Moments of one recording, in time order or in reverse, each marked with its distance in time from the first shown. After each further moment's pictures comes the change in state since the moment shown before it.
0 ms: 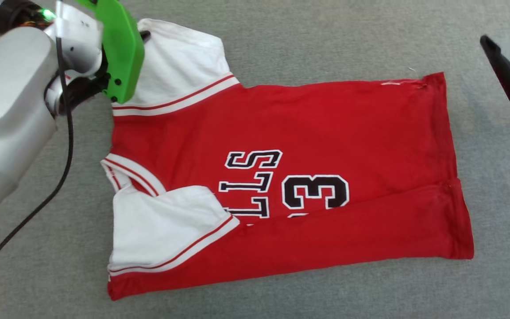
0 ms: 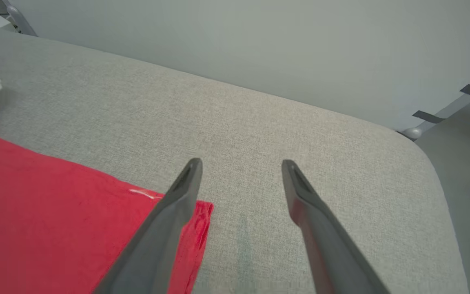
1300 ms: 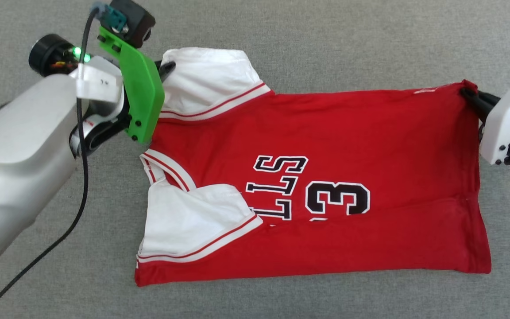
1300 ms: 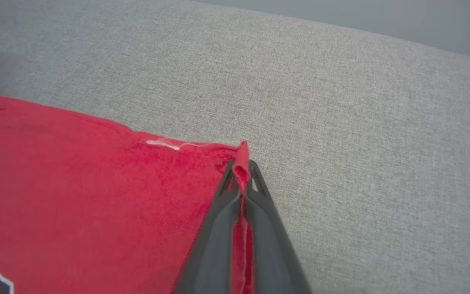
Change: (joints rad) left arm 0.110 0.007 -0.025 -0.080 0.019 0.015 -0.154; right arm -0.112 0.012 0.302 0.379 0.208 0.000 -0.057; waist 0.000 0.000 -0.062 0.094
